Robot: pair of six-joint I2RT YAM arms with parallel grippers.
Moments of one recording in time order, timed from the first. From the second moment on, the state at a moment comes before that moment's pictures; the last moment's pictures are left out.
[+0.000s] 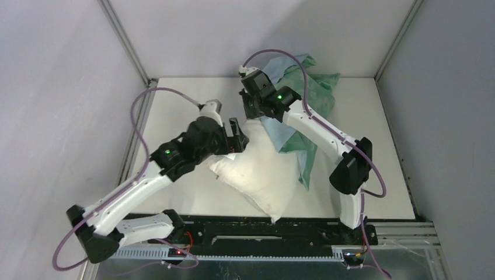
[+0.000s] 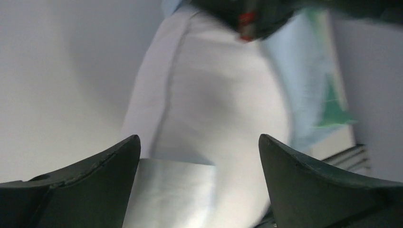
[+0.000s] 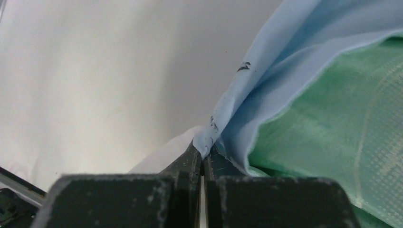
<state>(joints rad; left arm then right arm) -0.81 1.01 1.14 -0.61 -0.23 -0.68 0.79 1.96 2.00 -0.80 0.16 0.36</state>
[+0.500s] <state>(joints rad) -0.76 1.15 0.96 -0.46 -0.26 -0.67 0.86 1.68 1.84 -0.76 0.26 0.21</state>
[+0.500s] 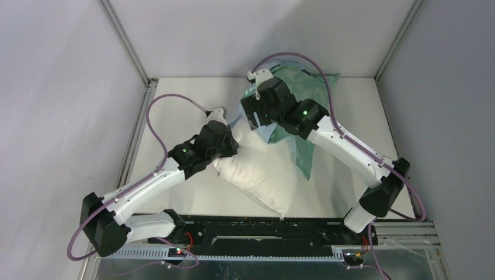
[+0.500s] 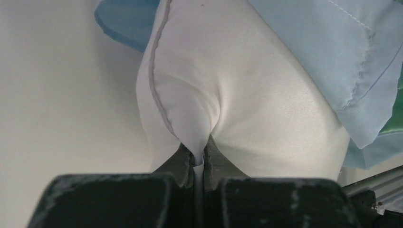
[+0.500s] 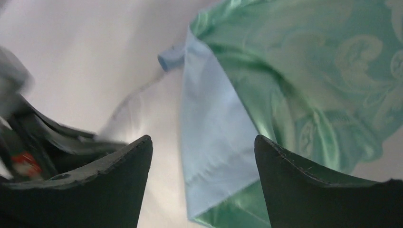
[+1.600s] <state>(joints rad) -0.41 1.42 0.88 -0.02 -0.02 -0.88 1.03 1.67 1.79 -0.72 0.06 0.37</state>
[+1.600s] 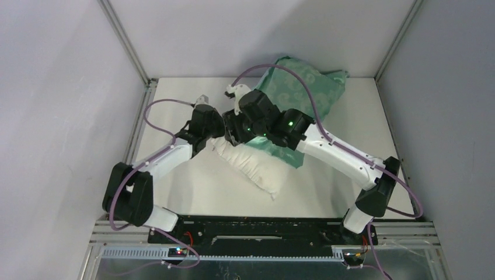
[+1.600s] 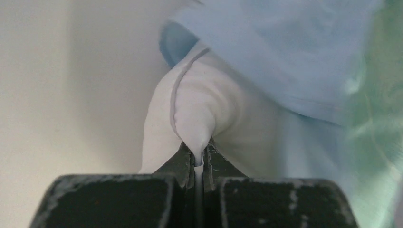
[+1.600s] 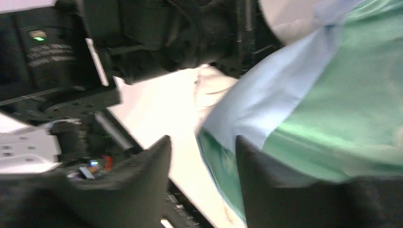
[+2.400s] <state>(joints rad) -0.22 1.54 1.32 -0.36 -0.01 -0.64 0.81 1.35 1.04 -0.50 0.20 0.27</state>
